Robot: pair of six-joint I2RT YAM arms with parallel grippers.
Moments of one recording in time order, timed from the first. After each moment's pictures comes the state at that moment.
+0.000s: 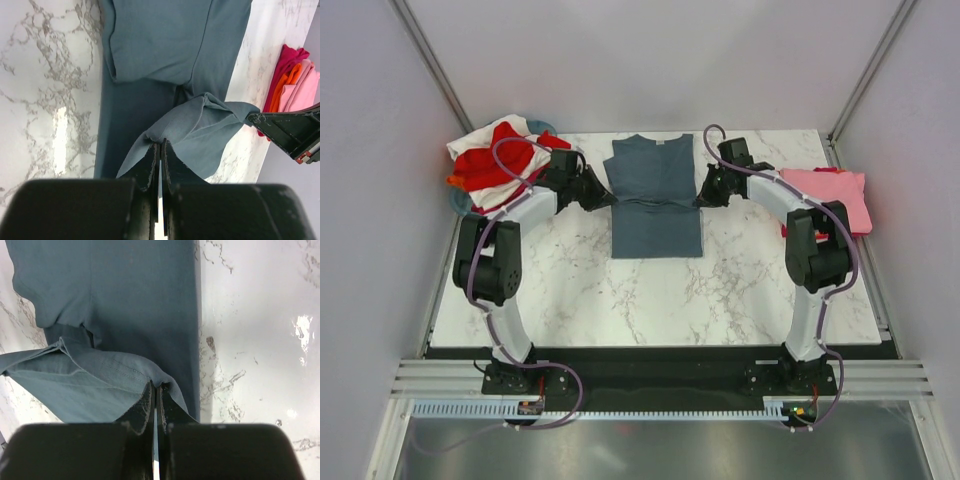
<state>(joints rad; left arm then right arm) -0.23 1.87 1.30 -0.19 0.36 -0.77 0.26 2.00 1.51 -0.44 -0.24 0.57</state>
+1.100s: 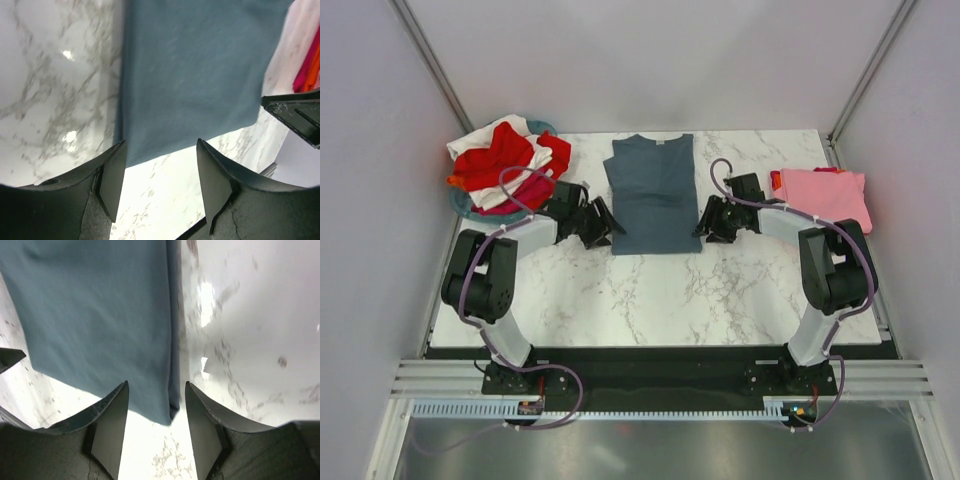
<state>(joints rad) -0.27 1.76 1.03 -0.12 0.40 -0.74 0.24 1.82 1.13 -0.25 -0.35 0.56</state>
